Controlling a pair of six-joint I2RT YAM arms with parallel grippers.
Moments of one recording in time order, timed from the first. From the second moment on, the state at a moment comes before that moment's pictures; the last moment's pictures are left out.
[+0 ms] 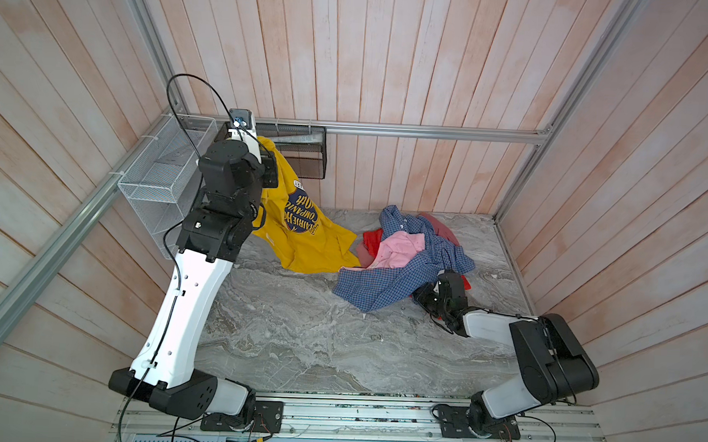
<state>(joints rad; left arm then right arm) -0.28 1.42 1.95 -0.54 -0.39 0.07 0.31 1.56 0.55 0.30 -0.14 0.92</state>
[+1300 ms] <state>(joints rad) -0.26 1.41 1.97 -0.59 -0.48 0.18 0.35 1.17 0.50 0.16 -0.03 0.77</state>
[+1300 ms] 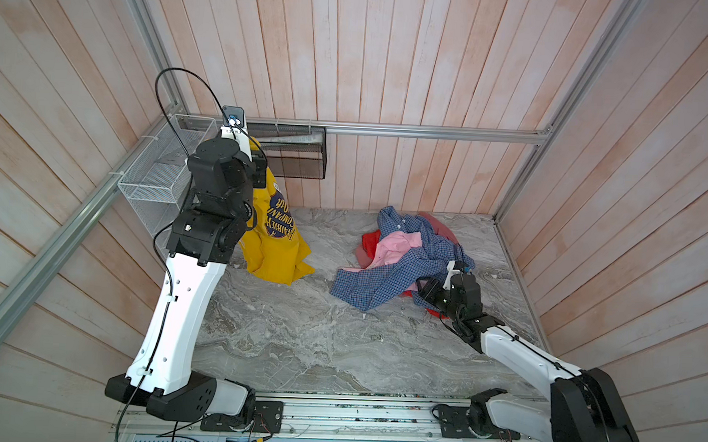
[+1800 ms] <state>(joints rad) -0.19 1.39 1.94 -0.63 -0.47 0.14 0.54 1.26 0.65 0.15 -0.24 0.61</state>
